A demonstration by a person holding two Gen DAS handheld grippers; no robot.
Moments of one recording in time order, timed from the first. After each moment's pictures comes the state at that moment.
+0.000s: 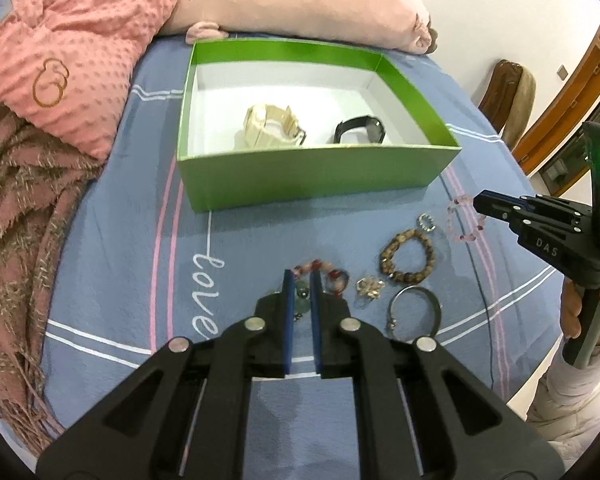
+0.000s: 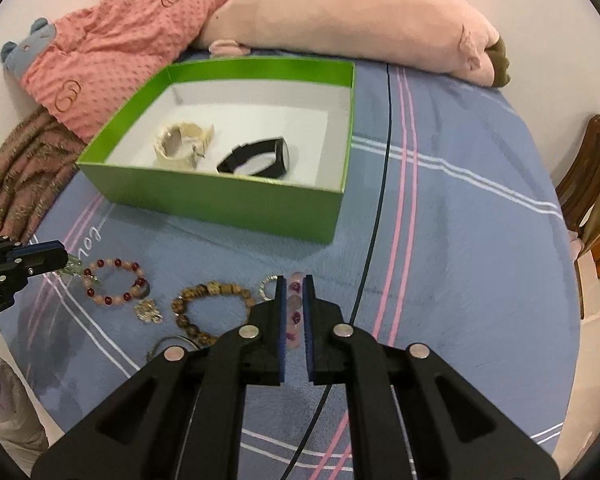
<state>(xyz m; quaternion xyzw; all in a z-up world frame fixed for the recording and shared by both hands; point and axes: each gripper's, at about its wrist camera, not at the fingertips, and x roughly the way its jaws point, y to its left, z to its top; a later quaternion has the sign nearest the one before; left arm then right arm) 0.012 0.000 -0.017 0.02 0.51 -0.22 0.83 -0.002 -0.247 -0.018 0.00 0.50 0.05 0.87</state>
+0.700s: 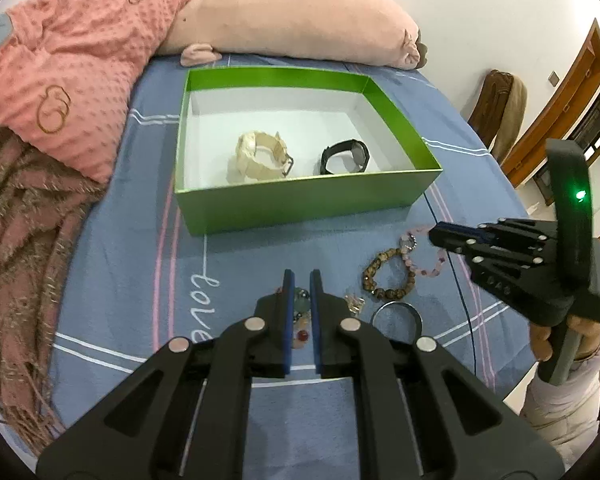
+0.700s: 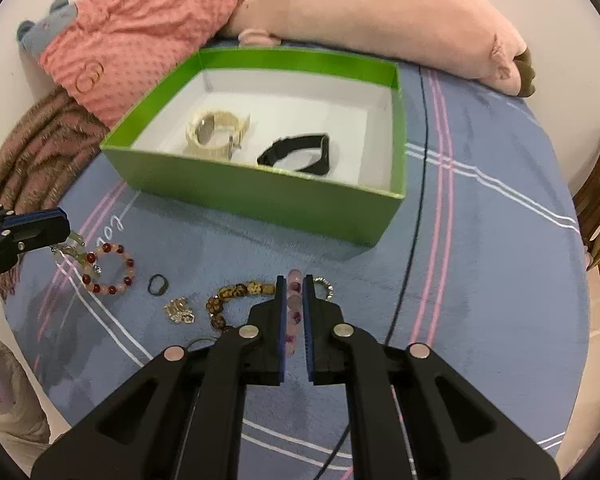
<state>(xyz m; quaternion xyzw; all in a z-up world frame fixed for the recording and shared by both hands) 0.013 -0.003 -0.002 0.01 0.49 -0.23 0.84 0.007 -0.216 -0.030 -0.01 0.52 0.08 0.85</state>
